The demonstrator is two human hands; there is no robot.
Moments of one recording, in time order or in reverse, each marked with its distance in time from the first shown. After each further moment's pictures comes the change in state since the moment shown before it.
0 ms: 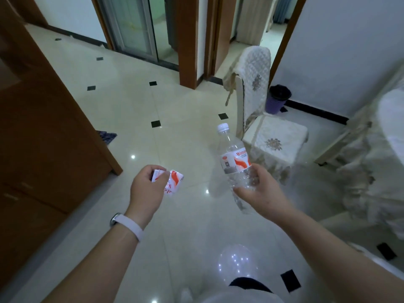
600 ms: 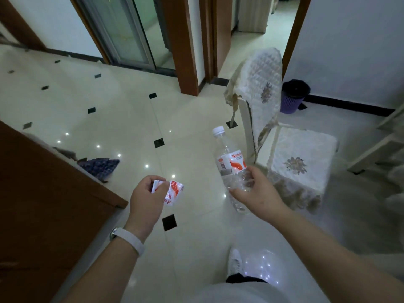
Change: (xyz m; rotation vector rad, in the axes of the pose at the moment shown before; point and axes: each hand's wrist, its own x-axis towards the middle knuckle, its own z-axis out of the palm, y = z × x) left_hand 0.239 0.065 0.125 0.131 -0.013 0.008; right_hand 0.288 0.001 -0.017 0.157 -0.047 0.063
